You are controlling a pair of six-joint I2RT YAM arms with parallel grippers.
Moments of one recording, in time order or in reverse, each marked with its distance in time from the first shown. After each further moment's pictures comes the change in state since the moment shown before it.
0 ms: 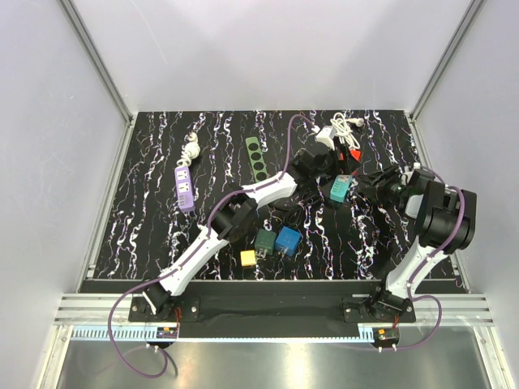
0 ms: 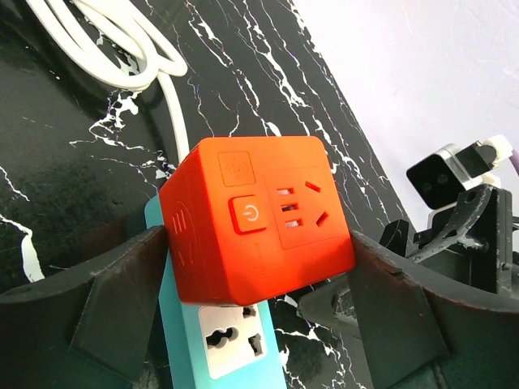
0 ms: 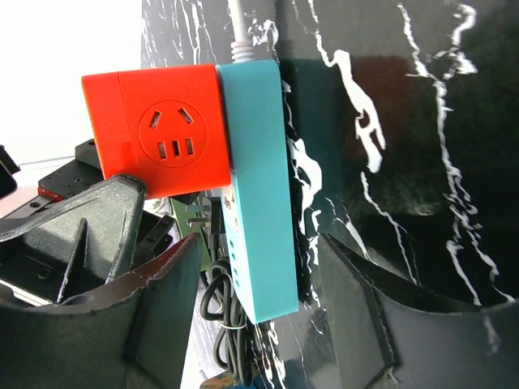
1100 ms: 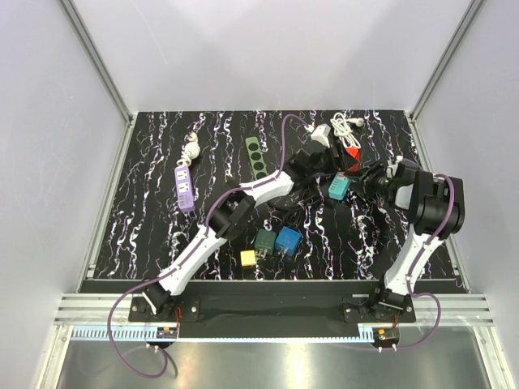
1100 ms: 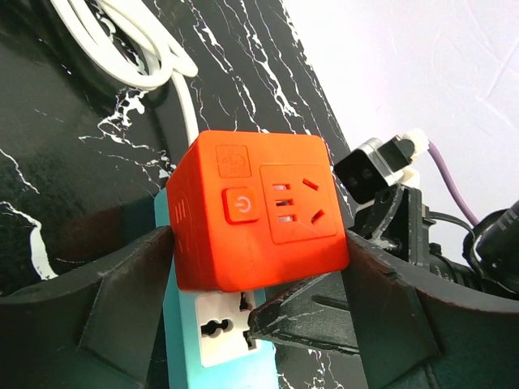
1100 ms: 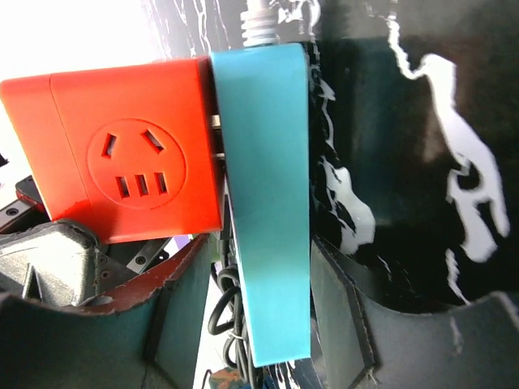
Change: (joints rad) left arm 0.020 -0.023 -0.053 0.046 0.030 -0.099; right arm 0.106 0.140 0.116 0.022 -0.042 0.054
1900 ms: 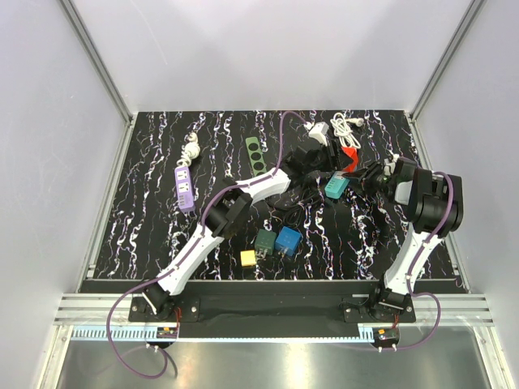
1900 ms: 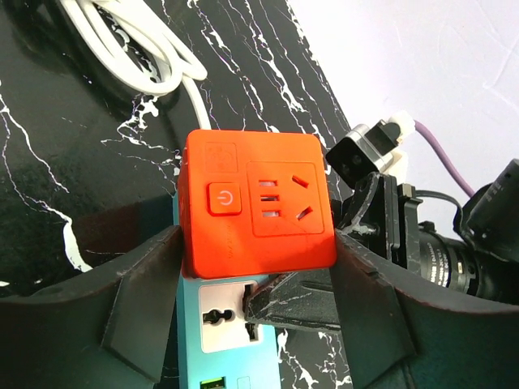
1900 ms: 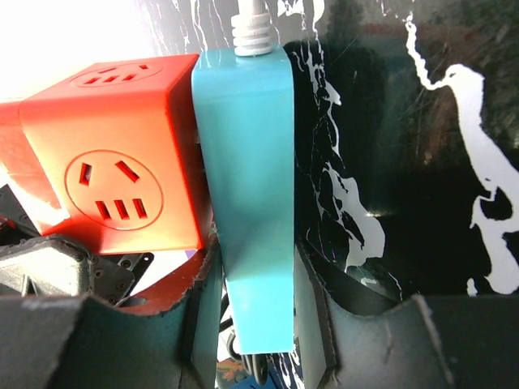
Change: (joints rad) left arm 0.011 -0.058 -0.067 -0.005 0.021 0.058; right arm 0.010 0.029 0.068 -0.104 -0.025 -0.026
